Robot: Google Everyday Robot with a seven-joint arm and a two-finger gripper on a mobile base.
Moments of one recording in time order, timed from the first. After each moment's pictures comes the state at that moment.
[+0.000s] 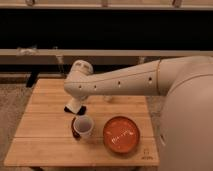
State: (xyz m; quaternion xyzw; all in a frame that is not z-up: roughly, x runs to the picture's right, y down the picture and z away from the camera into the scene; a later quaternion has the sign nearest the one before) arm -0.130 0.046 0.741 -0.10 -0.14 -0.45 0.88
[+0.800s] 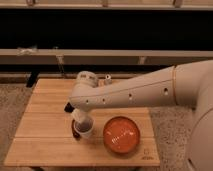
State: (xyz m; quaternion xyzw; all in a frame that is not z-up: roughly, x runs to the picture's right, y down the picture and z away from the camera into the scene) arm -0.102 0.095 0.711 -0.11 -0.14 -0.43 0.88
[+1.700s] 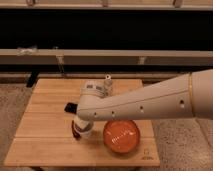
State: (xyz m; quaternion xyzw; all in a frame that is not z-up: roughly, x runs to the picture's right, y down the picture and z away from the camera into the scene) arm -0.081 0.117 0.692 -0.10 -0.13 -0.40 0.90
